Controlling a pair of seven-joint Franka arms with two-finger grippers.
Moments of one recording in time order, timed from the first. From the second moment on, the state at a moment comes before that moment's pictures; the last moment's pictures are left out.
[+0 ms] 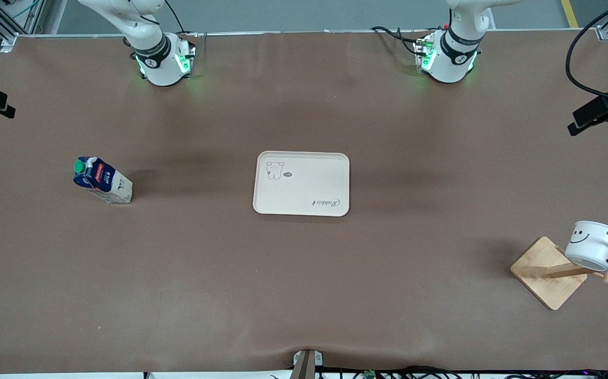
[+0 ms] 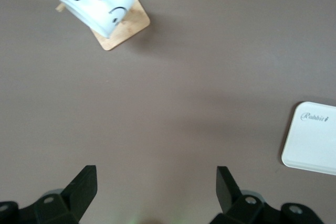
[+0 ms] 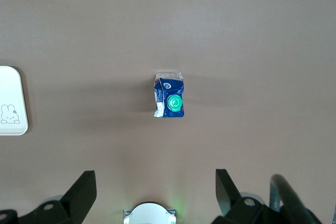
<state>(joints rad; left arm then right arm) 0.17 0.00 -0.12 -1.47 -0.01 1.47 -0.11 -0.17 -0.04 0.03 -1.52 -0.02 1.37 -0.12</state>
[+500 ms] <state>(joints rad) 0.37 0.00 -0.12 -1.60 -0.11 1.72 -0.11 -0.17 -0.04 0.03 -1.52 -0.02 1.37 -0.12</state>
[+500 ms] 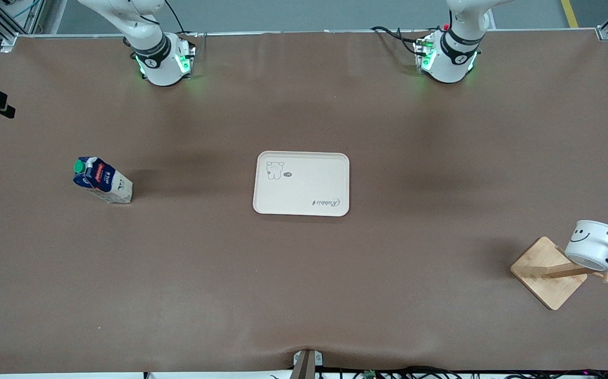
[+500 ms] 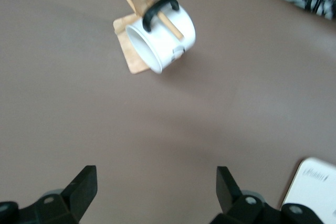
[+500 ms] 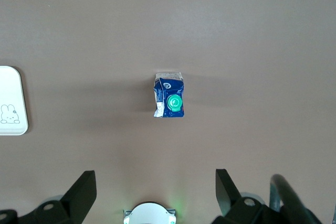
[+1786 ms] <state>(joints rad) 0.40 0.10 -0.18 -2.01 -0.22 2.57 -0.11 -0.17 -0.04 0.03 -1.52 -0.02 1.37 -0.12</state>
